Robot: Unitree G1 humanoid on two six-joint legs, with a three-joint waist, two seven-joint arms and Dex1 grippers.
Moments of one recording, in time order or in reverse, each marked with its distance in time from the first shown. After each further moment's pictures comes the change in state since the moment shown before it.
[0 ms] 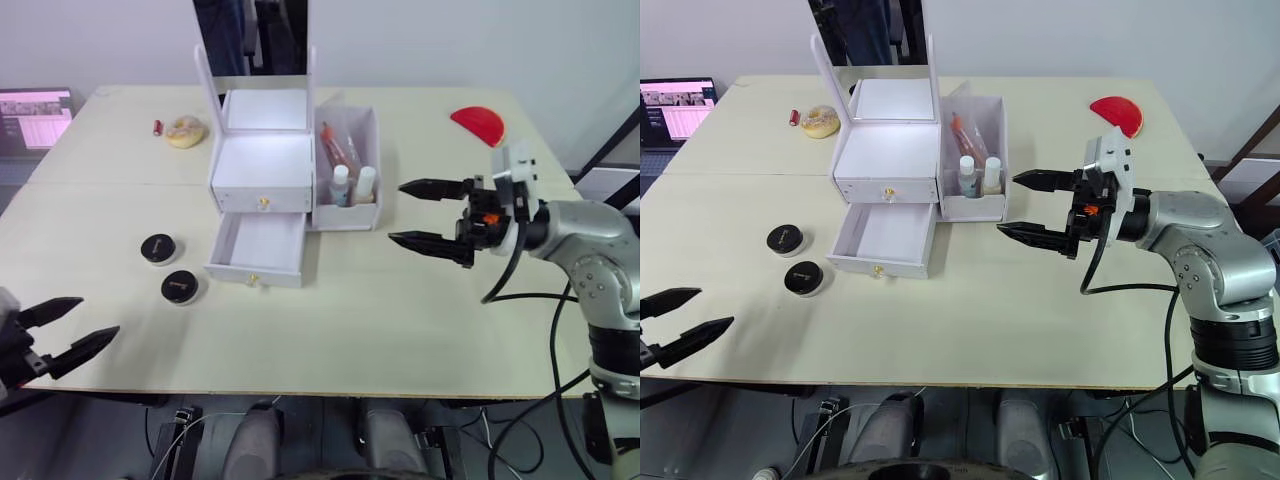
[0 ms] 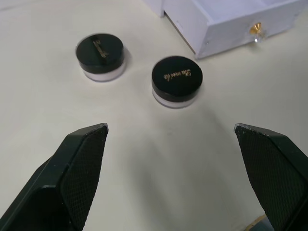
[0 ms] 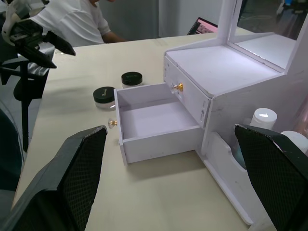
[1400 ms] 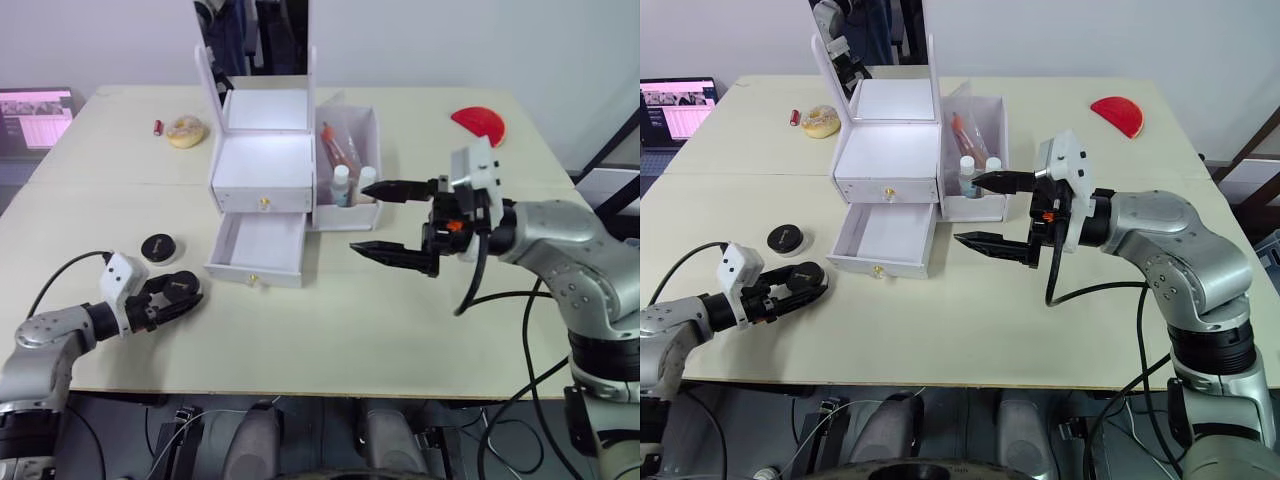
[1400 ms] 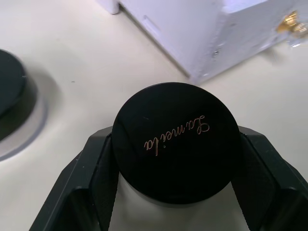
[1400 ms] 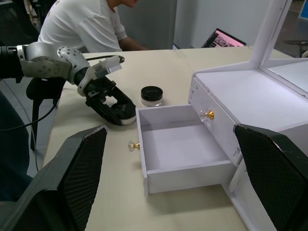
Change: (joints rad) left arm -0.489 -0.090 -0.527 0.370 0.174 -0.179 0.035; right arm -0.043 0.056 0.076 -0.187 0.050 0.108 -0.158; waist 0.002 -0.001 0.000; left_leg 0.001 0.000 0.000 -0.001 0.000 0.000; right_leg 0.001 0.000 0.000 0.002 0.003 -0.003
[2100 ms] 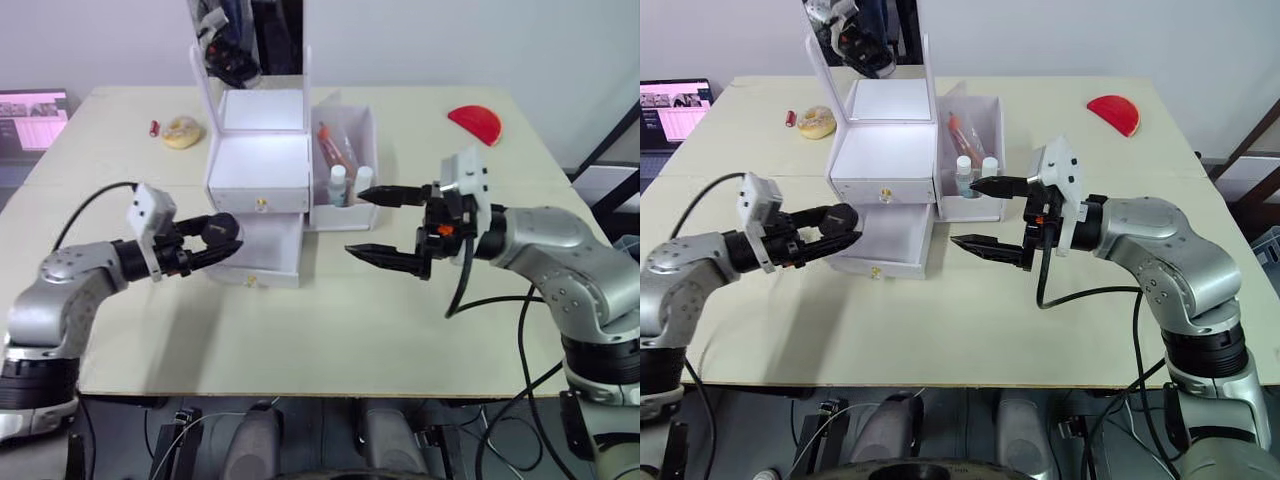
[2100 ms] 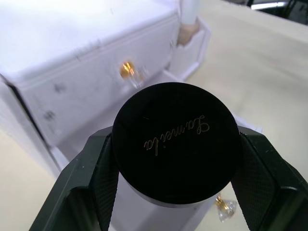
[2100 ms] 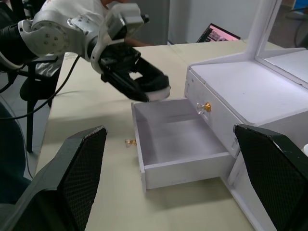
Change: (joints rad) left arm -0.282 0.002 -0.094 -0.182 -0.134 0.240 0.057; right arm 0.015 0.019 0.025 -0.008 -0.018 -0.004 -0.040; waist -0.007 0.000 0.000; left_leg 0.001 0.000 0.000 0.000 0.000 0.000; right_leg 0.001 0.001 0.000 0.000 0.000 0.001
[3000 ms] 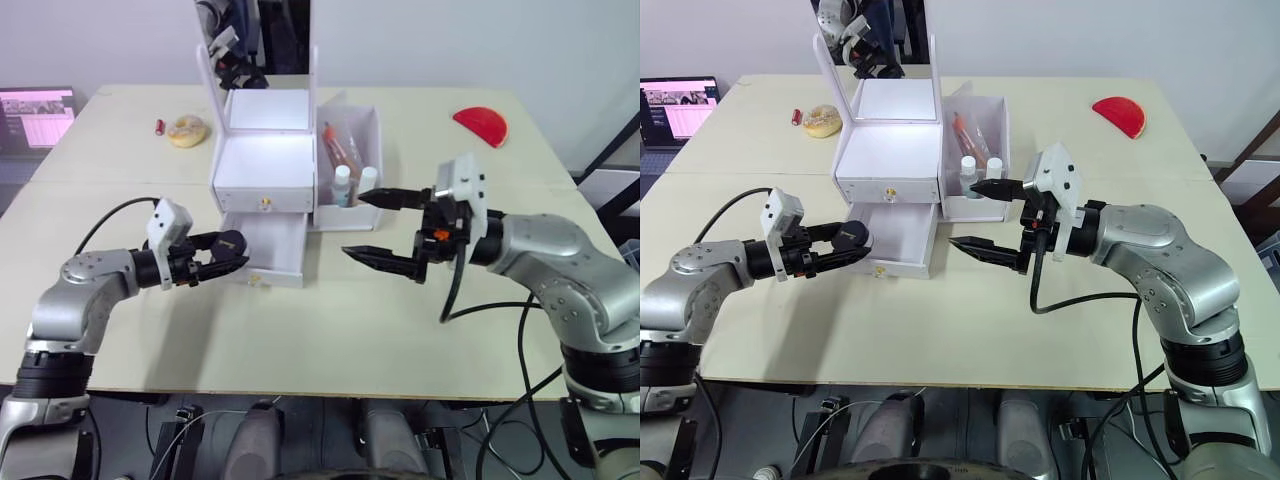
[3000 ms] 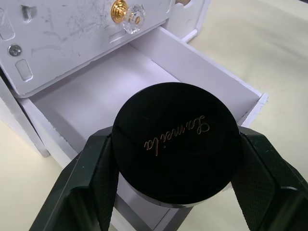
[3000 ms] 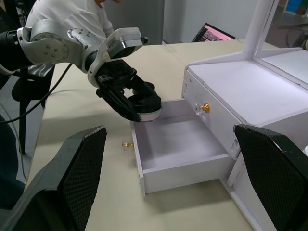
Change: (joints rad) left arm -0.037 -0.019 -0.078 0.114 0.073 -0.043 -0.070; right arm 0.036 0.004 0.002 -0.046 0.001 0.004 -0.061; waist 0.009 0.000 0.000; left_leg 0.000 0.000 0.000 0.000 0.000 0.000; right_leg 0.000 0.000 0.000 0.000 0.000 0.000
